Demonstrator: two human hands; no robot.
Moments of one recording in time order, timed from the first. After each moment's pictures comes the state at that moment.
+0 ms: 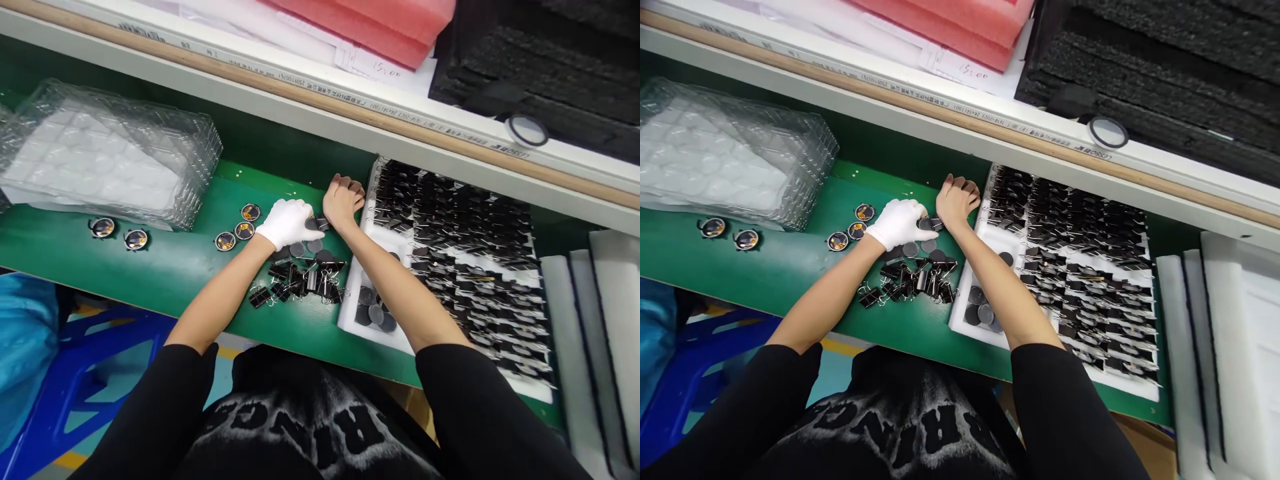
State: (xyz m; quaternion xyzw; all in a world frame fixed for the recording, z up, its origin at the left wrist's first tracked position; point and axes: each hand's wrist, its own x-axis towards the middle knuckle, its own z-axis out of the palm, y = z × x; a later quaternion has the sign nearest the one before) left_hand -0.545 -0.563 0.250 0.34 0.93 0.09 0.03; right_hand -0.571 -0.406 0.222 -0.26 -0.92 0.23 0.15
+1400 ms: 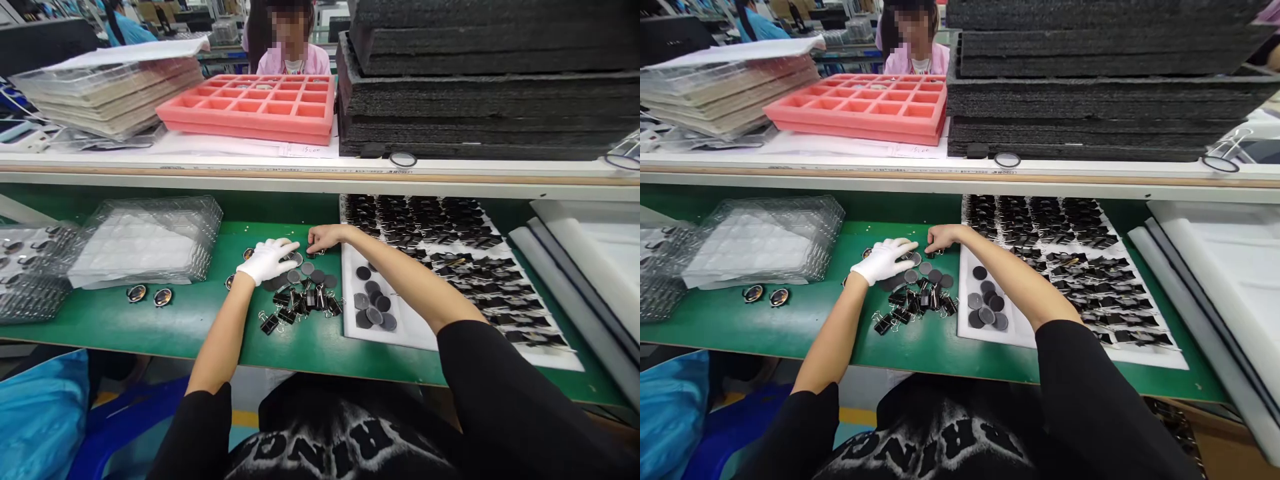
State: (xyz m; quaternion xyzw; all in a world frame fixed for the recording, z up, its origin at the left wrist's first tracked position) left_hand -0.540 -0.614 0.265 0.41 0.91 0.03 0.01; right_hand -0.545 -0.366 0.297 0.06 -0.94 0.23 -0.24
